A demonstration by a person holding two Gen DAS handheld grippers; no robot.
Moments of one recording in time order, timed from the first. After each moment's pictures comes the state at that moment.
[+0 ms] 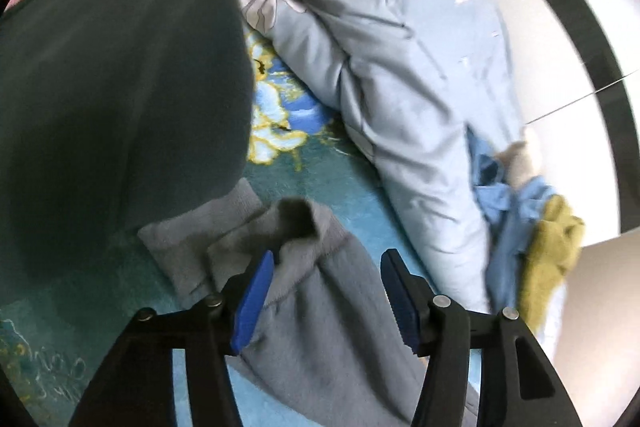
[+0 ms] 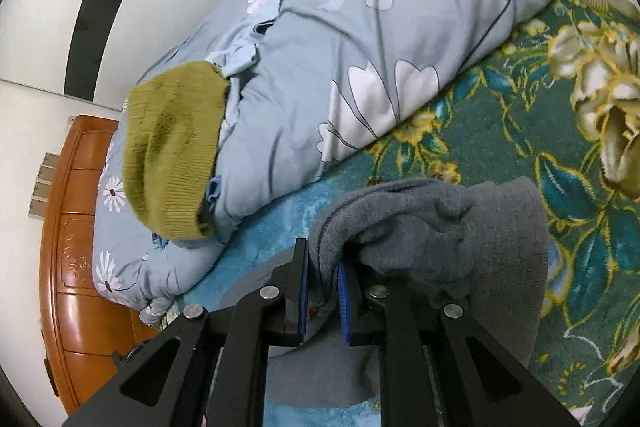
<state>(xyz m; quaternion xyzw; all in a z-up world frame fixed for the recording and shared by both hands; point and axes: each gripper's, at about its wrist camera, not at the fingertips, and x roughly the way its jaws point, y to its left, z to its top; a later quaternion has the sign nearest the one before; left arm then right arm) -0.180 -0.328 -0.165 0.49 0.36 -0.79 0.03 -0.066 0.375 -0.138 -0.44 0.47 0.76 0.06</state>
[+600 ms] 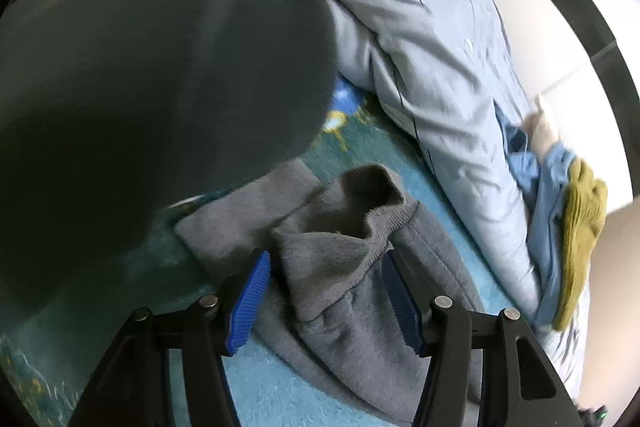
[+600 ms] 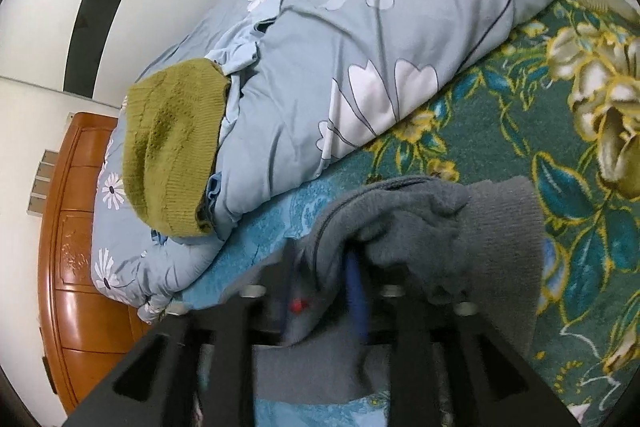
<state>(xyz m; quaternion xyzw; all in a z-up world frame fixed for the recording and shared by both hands) -0.174 -0.339 -0.208 0.51 0.29 -0.81 0.03 -0.060 0.374 -0.127 -0.44 0.46 0.77 0.06</state>
